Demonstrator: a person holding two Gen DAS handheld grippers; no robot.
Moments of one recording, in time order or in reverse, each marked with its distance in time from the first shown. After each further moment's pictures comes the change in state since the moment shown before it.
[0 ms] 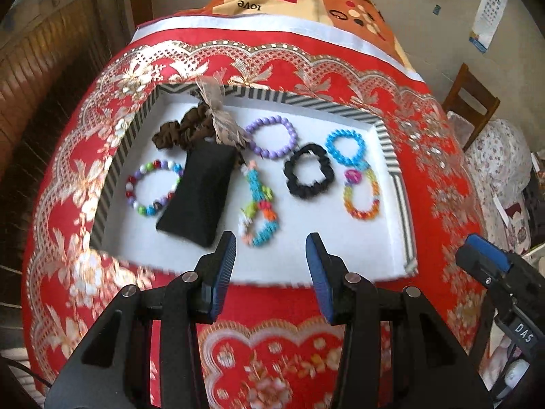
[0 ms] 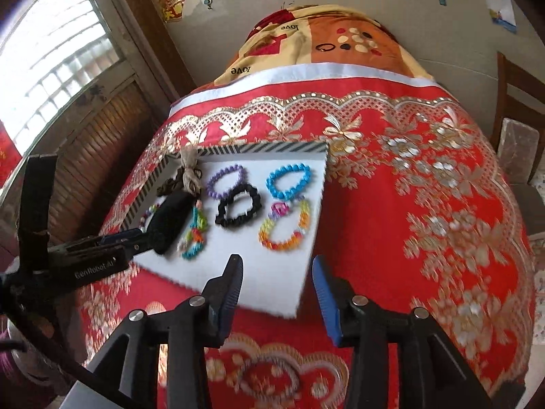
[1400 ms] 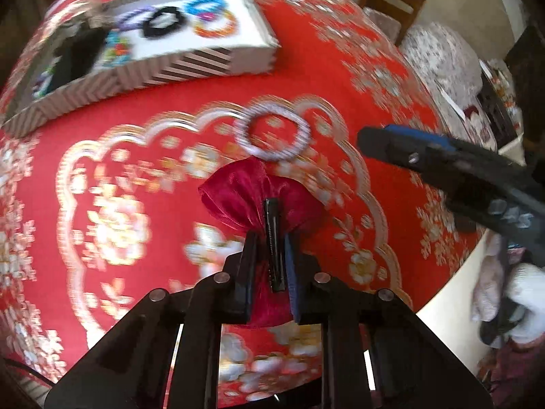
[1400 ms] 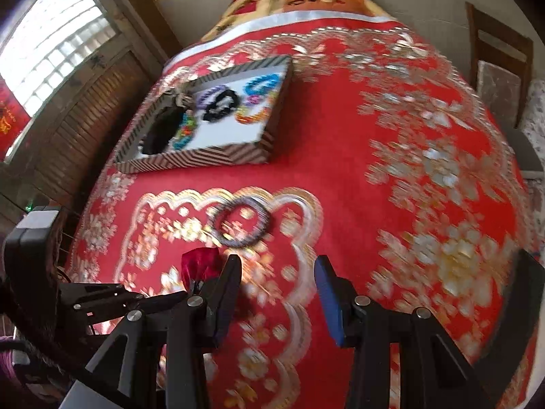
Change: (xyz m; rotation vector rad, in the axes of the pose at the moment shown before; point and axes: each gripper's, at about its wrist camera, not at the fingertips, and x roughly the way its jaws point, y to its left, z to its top) left arm 0.000 -0.089 -0.164 0.245 0.208 -0.167; right arm -0.036 -0.027 -0.131 0.056 0.111 0.019
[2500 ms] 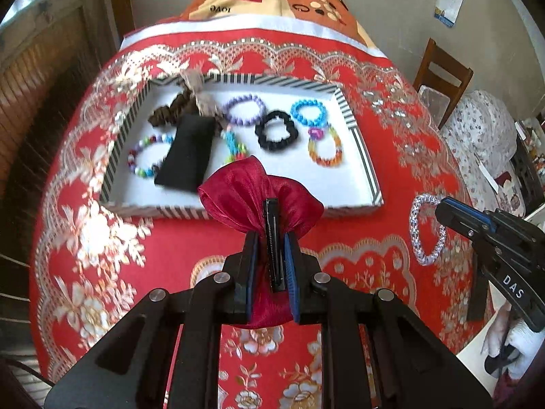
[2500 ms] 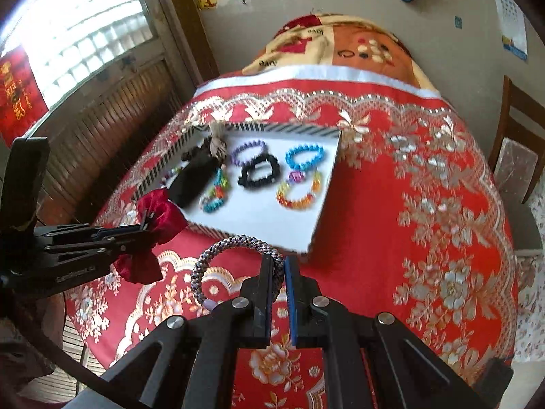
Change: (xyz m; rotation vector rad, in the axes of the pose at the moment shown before) left arm -0.075 0.084 0.084 -0.130 -0.204 0.154; right arm -0.013 0.057 0.084 -0.182 -0.120 -0.031
